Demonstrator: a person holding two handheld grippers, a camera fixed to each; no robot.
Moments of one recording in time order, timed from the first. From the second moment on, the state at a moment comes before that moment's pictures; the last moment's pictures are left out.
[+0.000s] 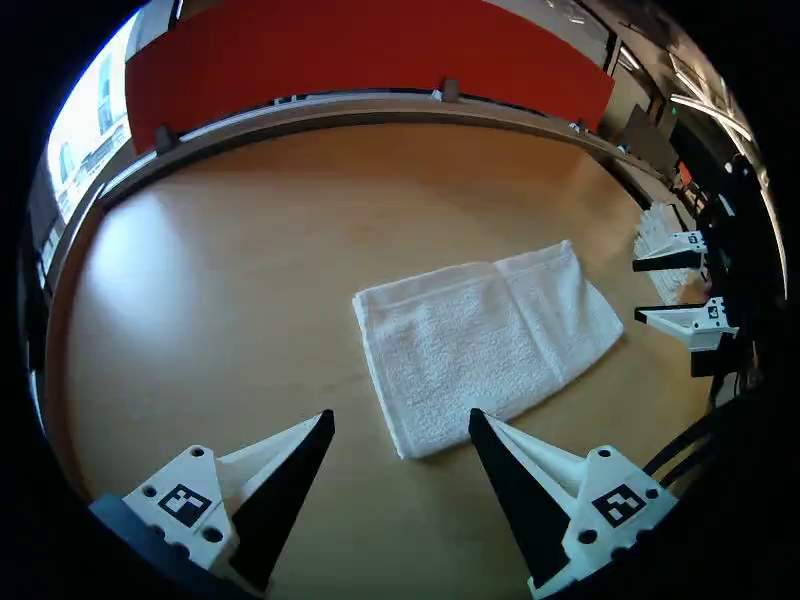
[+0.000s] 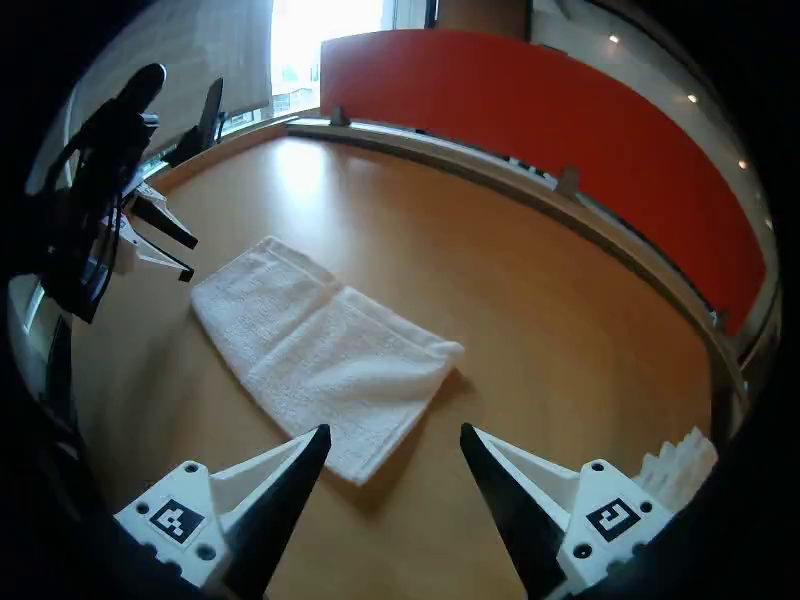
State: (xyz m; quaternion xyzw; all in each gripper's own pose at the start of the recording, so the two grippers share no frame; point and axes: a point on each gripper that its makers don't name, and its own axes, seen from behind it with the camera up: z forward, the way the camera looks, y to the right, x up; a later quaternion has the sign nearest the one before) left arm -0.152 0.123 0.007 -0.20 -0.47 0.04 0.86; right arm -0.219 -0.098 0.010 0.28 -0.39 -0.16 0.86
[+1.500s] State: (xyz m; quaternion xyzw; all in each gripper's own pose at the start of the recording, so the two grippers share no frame) left arm -0.136 0.072 -0.075 -0.10 -0.46 -0.01 0.88; right arm -0.239 -0.108 -0.007 0.32 -0.40 -0.19 0.84
